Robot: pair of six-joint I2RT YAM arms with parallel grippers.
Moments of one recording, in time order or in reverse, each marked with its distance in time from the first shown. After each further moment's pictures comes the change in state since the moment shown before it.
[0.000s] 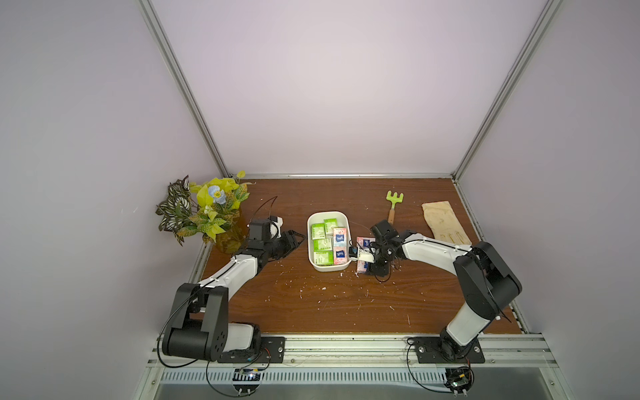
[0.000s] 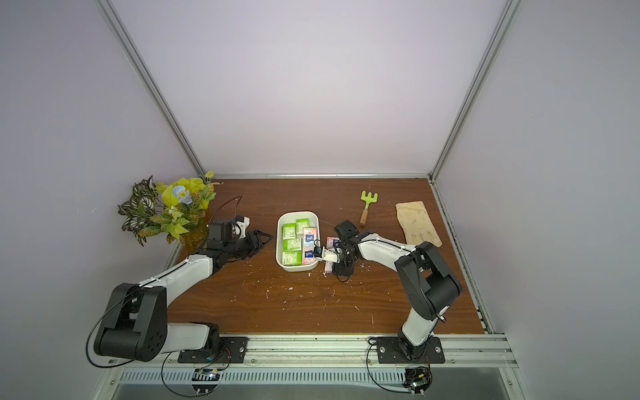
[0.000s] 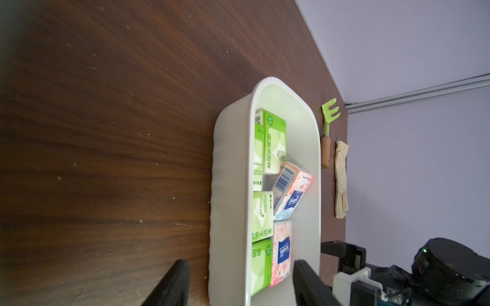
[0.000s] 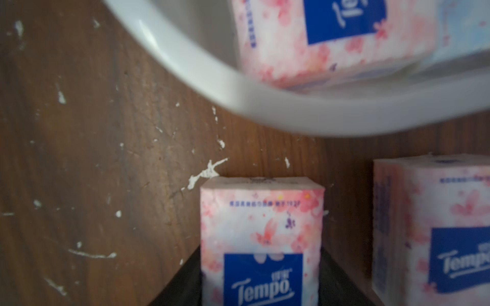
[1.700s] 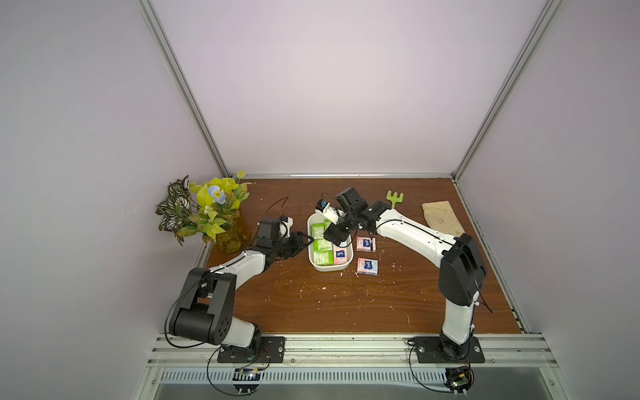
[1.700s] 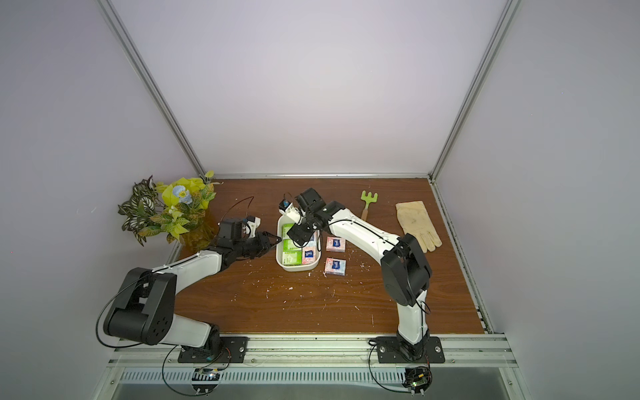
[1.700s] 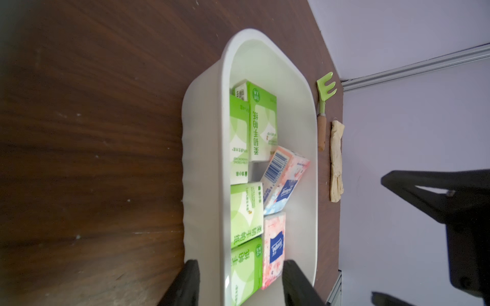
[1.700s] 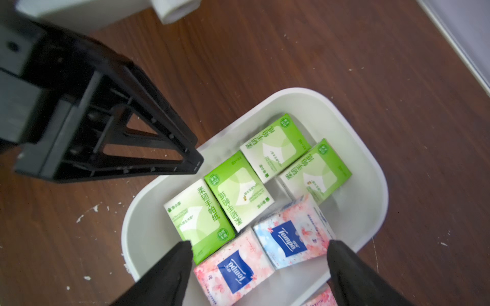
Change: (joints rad) left arm -0.079 0.103 0.014 0.080 0.036 -0.023; right arm 0.195 0.240 0.702 -0.146 0.135 0.538
